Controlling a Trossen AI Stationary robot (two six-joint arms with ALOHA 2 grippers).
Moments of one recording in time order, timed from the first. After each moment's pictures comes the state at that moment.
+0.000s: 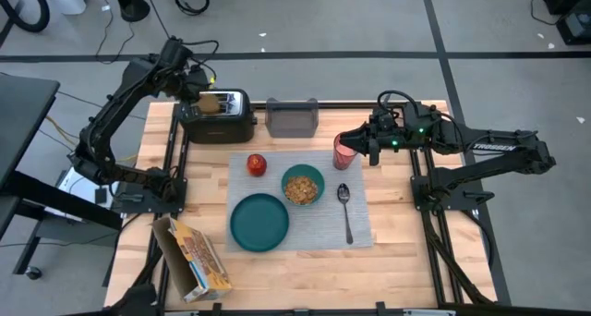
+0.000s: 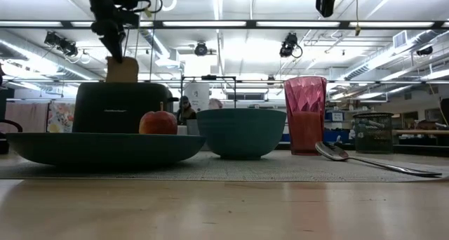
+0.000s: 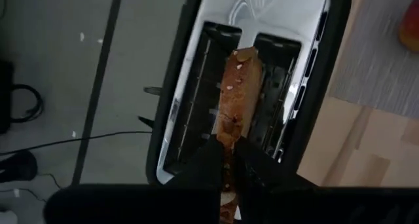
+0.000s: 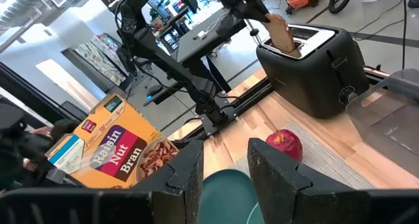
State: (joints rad) left arm 1.06 1.31 1.42 -1.20 -0.03 0.81; right arm -0.11 0.93 0.93 -0.15 -0.02 0.60
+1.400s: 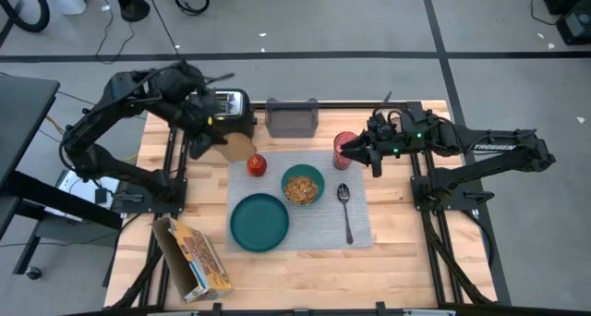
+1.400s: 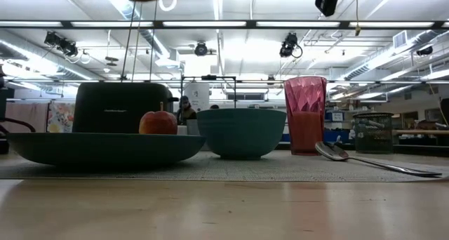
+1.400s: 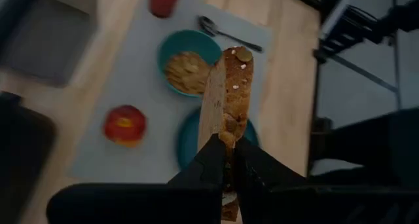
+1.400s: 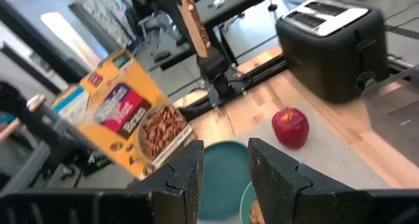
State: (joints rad) left arm 0.37 1.29 1.84 -1.46 0.33 -0.10; right arm -0.06 0.93 0.93 -0.22 -0.07 0.50
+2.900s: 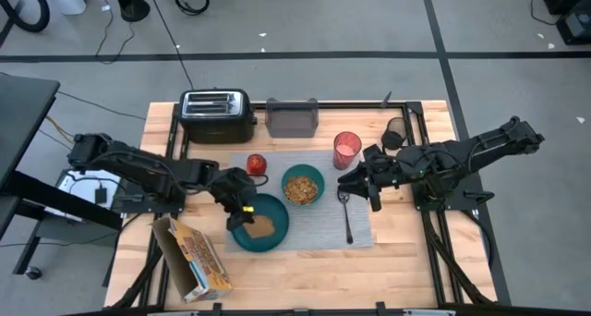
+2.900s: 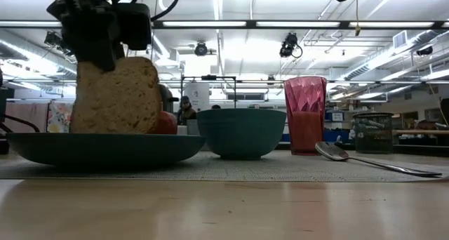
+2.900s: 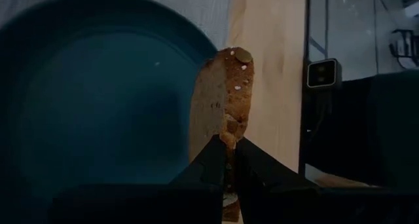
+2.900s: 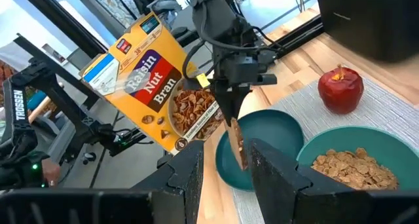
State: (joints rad) left arm -0.12 1.25 0.67 -0.23 0.38 -0.60; right arm 0.30 1.01 0.93 -0.20 0.22 0.65
